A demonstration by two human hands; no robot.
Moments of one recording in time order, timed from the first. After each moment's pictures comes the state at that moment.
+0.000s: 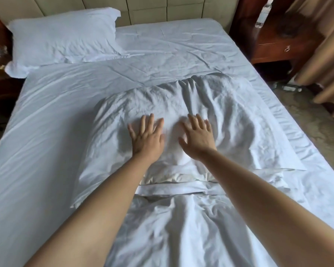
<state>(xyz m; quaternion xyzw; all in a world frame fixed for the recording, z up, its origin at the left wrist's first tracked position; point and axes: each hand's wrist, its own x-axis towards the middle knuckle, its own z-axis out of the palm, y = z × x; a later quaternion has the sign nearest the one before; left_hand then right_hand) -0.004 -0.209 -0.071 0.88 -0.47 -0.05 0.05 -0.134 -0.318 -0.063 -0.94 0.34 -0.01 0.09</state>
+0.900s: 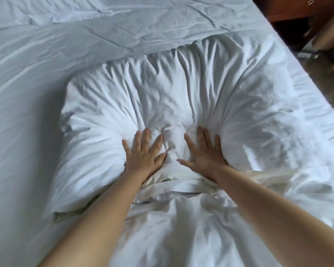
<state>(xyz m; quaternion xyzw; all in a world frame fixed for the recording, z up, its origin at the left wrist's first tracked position) -0.010 -0.175 -0.223 0.86 -0.50 -0.12 -0.05 -0.174 -0.305 -0.200 -0.91 0.34 0.19 0.13</state>
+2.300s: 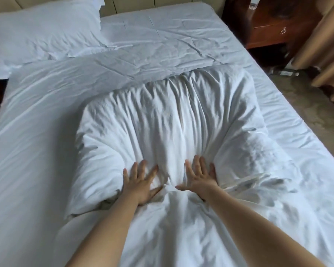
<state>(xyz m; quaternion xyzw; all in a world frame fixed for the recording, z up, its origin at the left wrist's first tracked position) -0.038 -0.131 -0.154 0.81 -0.47 -0.31 -0.17 -0.206 -0.261 -0.164 -0.86 0.38 0.28 0.18</state>
